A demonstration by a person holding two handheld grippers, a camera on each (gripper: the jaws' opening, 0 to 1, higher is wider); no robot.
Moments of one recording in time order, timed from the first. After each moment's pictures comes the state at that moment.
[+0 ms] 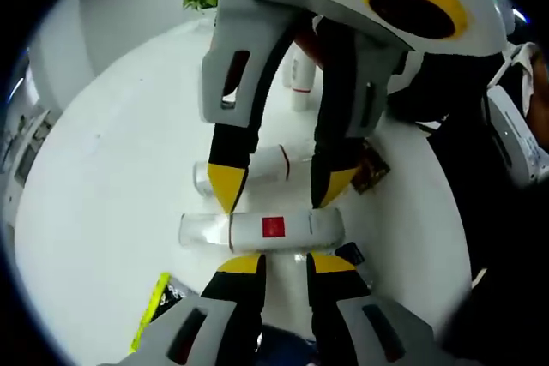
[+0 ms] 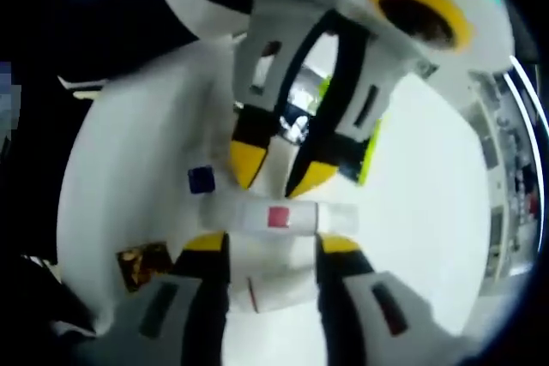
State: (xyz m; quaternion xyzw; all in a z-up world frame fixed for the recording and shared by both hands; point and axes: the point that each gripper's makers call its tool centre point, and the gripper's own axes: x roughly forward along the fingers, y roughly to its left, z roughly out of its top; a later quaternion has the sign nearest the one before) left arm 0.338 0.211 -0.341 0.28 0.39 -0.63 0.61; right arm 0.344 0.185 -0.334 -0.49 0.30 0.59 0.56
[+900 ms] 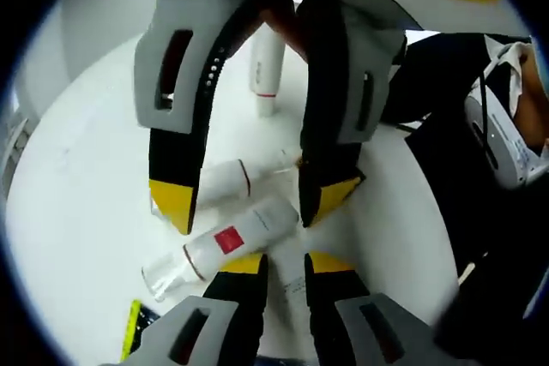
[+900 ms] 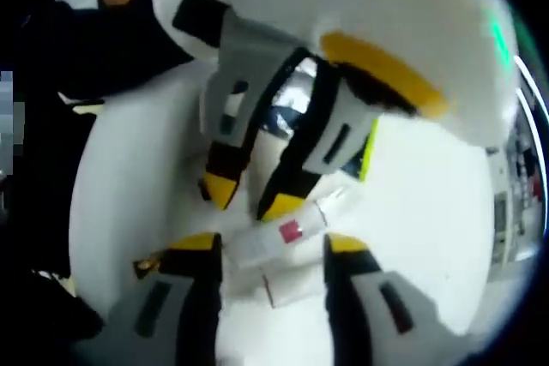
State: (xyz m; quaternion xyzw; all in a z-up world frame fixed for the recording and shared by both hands) left arm 0.310 0.189 -0.343 0.28 0.39 -0.67 0.57; right arm 0.336 0.183 -0.330 -0.47 0.32 0.59 0.58
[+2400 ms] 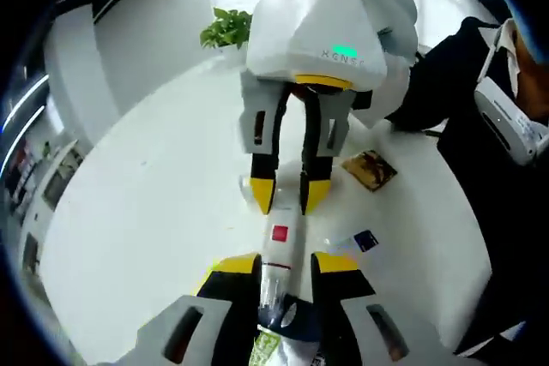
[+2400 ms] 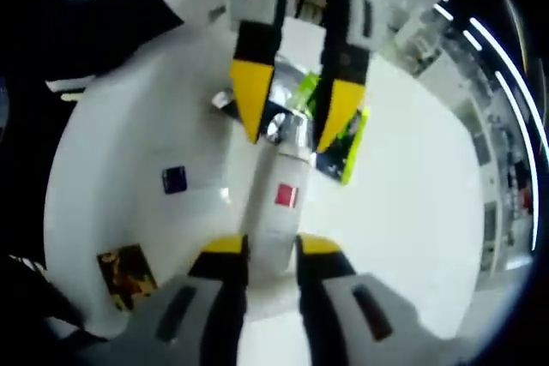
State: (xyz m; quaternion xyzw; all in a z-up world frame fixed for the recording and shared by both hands) left arm 0.372 0.245 -0.303 0.31 0.26 -0.60 0.69; right arm 0.367 0.188 -0.342 -0.50 0.29 0.57 0.58
